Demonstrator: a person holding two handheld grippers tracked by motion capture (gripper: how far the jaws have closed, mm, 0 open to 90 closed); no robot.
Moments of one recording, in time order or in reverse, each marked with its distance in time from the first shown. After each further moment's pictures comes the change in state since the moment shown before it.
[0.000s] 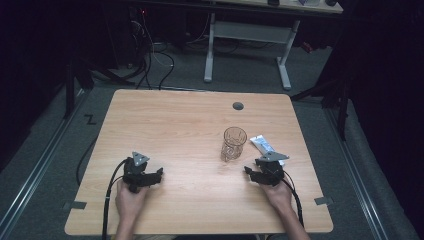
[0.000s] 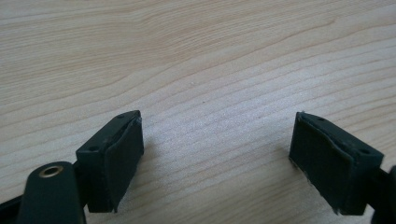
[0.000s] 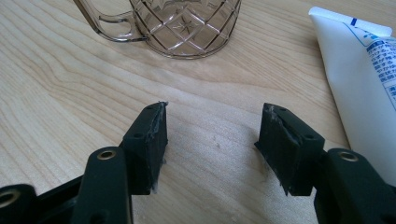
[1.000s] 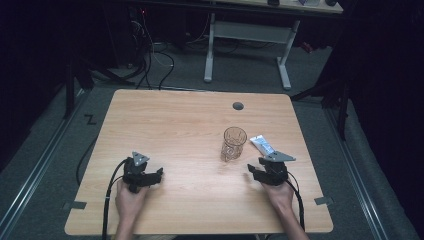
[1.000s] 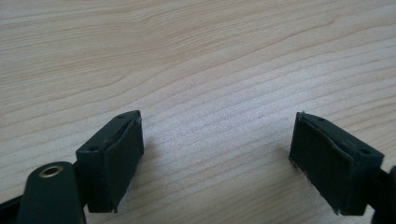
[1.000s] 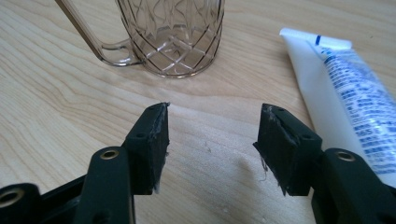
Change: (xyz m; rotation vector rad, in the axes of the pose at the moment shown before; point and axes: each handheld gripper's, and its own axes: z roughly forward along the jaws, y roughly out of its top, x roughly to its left) left arm 0.000 0.000 0.000 0.001 -0.001 0.001; right arm 0.001 0.002 -0.018 -0.066 -0.034 0.057
